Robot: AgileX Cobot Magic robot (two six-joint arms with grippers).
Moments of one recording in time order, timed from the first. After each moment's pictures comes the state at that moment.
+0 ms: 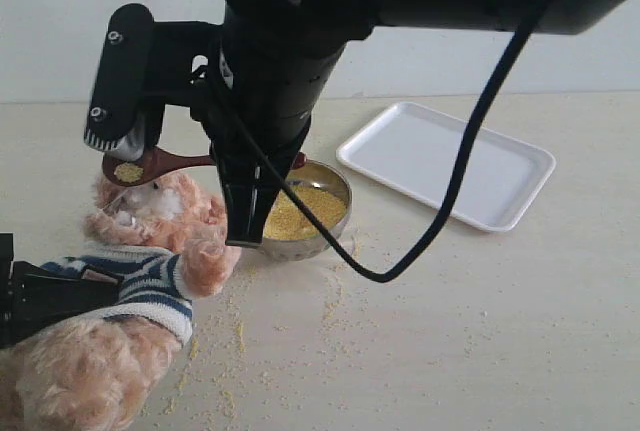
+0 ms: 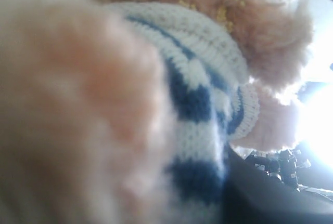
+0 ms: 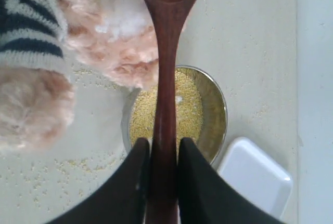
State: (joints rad) left arm 0.32 1.57 -0.29 -1.56 1.12 1.28; right arm 1.01 1.77 -1.53 -0.33 0.86 -0.47
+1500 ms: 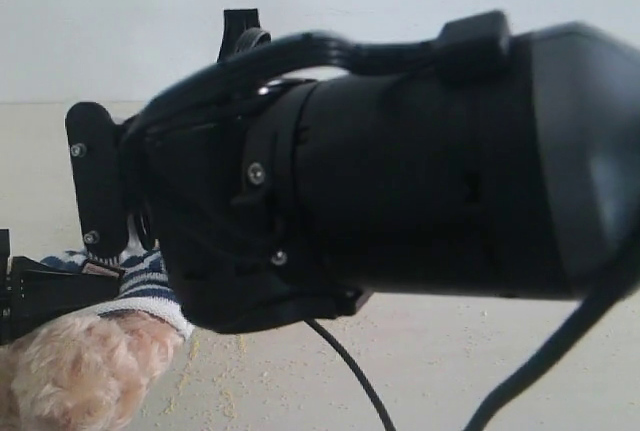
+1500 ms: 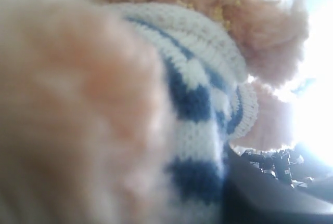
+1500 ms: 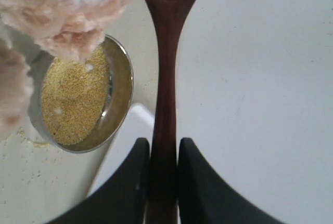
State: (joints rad) left arm 0.32 1.57 -0.29 -1.57 1.14 1.30; right arm 1.25 1.73 -1.28 -1.16 0.92 0.16
